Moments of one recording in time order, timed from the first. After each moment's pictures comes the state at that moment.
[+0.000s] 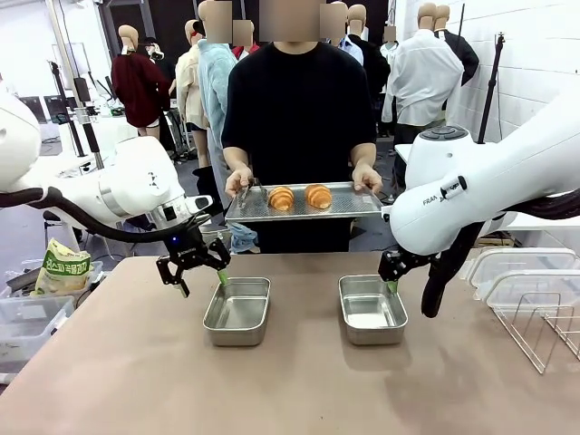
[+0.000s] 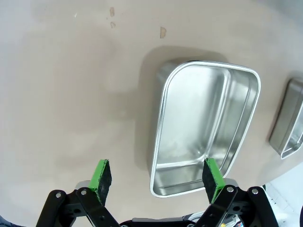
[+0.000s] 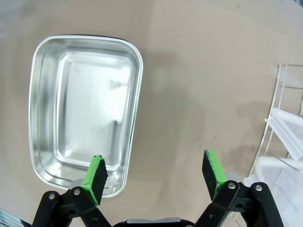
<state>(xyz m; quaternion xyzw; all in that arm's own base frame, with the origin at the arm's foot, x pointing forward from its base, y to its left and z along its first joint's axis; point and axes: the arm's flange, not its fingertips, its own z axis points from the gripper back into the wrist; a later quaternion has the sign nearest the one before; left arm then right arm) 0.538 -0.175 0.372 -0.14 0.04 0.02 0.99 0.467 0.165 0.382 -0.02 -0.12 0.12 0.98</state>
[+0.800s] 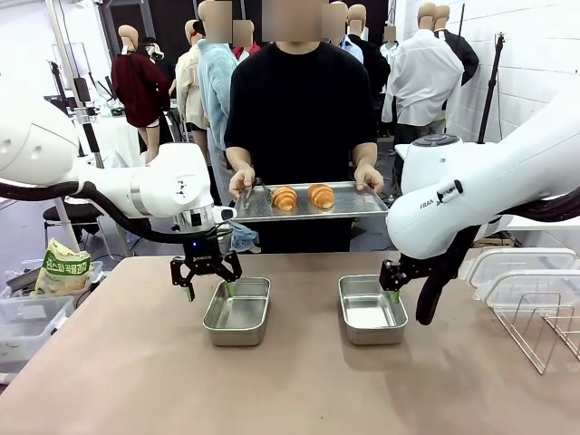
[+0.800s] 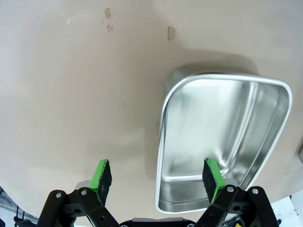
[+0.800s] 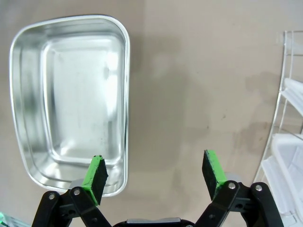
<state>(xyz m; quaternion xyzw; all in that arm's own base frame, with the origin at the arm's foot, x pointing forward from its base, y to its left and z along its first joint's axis) 0.555 -0.216 0.348 -0.03 0.07 -0.01 1.00 0.462 0.168 0.361 -0.03 -0.08 0.06 0.99</state>
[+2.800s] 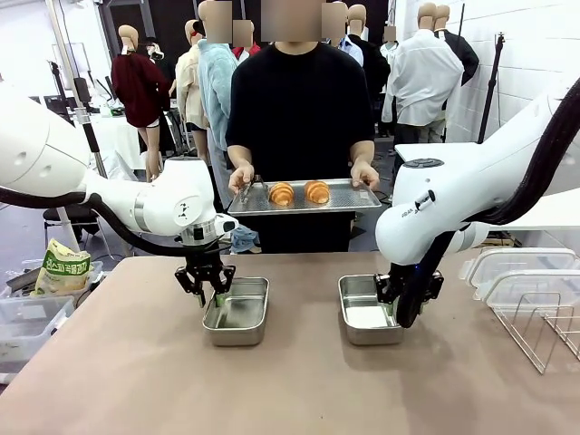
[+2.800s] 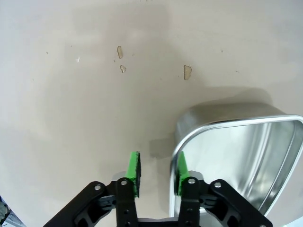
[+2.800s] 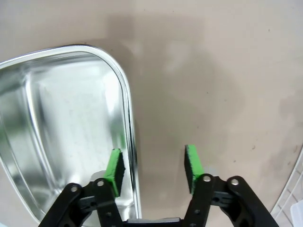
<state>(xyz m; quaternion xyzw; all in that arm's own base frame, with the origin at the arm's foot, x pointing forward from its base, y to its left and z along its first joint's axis) 0.562 -0.213 0.324 0.00 0.01 -0.03 1.00 0.501 0.174 0.312 0.00 -0.04 0.02 1.00</state>
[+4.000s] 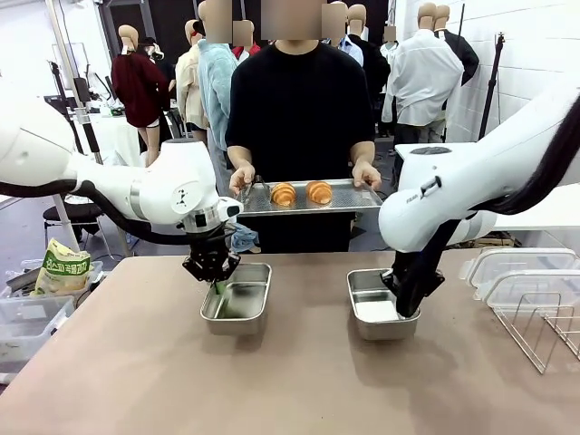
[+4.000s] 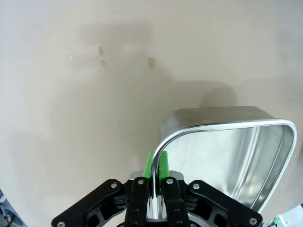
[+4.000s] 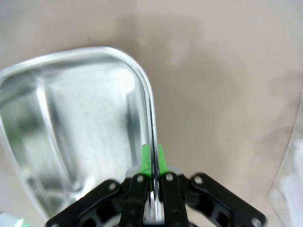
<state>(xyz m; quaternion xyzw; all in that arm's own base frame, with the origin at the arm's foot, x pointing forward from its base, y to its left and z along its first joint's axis) 0.536 -0.237 0.376 -0.02 -0.04 -0.05 1.00 0.488 0.164 0.347 0.01 -0.04 0.01 1.00</state>
